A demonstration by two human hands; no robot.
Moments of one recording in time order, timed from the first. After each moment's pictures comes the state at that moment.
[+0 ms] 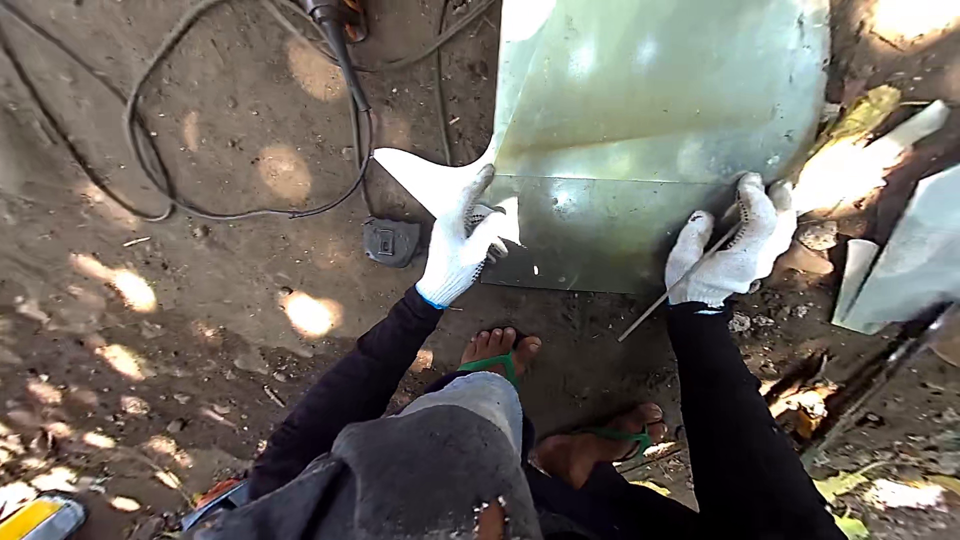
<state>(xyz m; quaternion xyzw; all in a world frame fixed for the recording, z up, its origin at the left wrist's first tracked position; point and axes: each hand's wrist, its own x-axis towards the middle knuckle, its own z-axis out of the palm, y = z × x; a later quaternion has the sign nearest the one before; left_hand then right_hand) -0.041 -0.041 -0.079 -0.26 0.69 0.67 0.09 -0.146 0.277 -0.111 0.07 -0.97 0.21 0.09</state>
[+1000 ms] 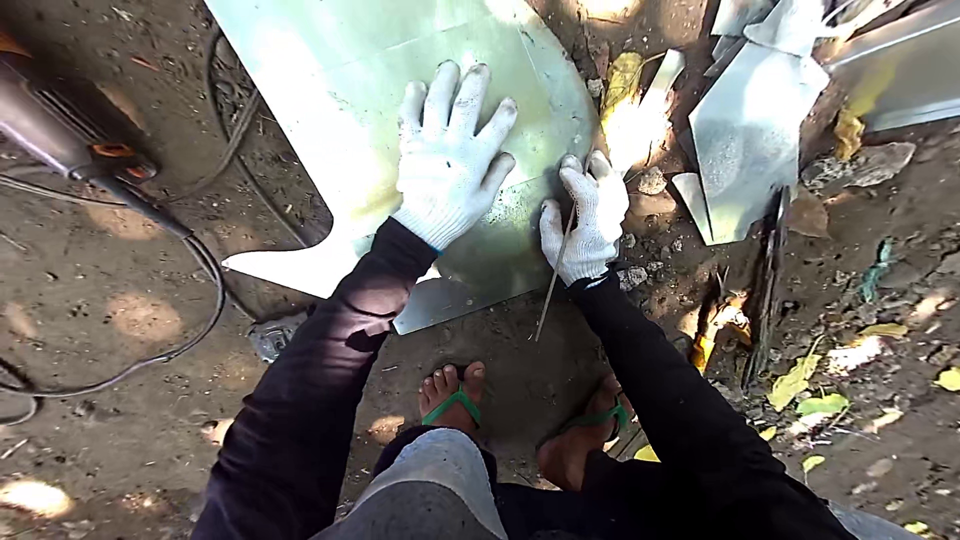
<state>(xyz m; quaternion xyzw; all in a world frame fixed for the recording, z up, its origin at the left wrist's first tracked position) -0.226 0.050 -0.085 0.17 0.97 0.18 0.08 -0.154 0.276 -0.122 0.09 -0.96 0.23 0.13</state>
